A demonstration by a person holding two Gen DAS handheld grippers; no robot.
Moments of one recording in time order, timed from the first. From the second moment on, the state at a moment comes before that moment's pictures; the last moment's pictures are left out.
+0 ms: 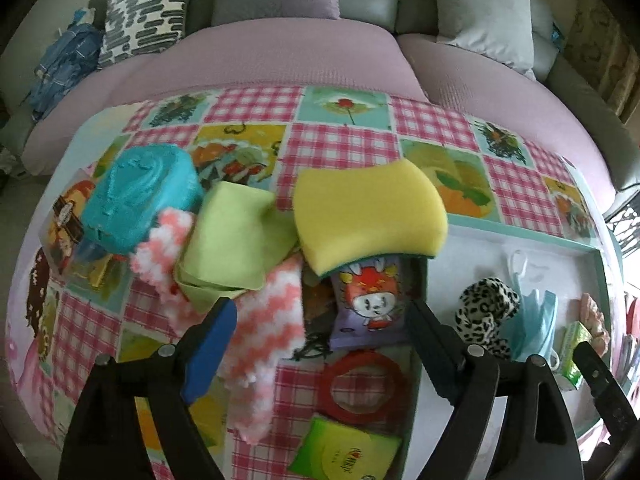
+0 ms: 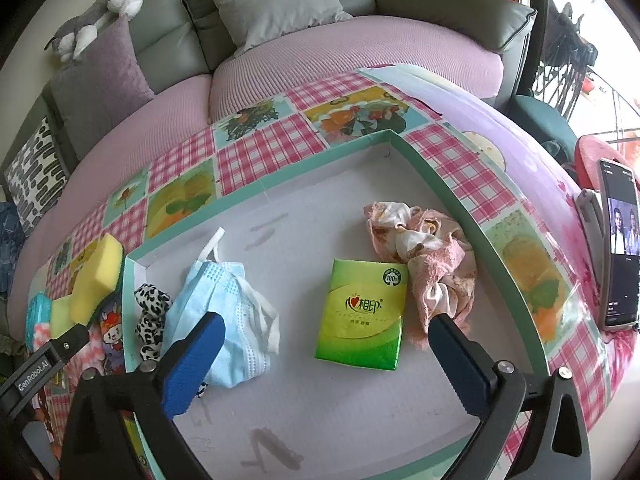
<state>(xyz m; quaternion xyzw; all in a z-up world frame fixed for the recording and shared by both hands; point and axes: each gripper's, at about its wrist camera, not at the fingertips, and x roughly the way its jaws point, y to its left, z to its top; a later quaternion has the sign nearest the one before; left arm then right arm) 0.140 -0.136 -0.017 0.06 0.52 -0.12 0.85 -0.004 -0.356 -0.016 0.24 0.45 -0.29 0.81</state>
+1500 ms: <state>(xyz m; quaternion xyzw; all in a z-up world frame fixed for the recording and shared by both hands) 0.142 -0.022 -0.047 -0.02 0.59 -0.07 0.80 0.066 -0.173 -0.034 0.13 0.53 -0.05 0.84</state>
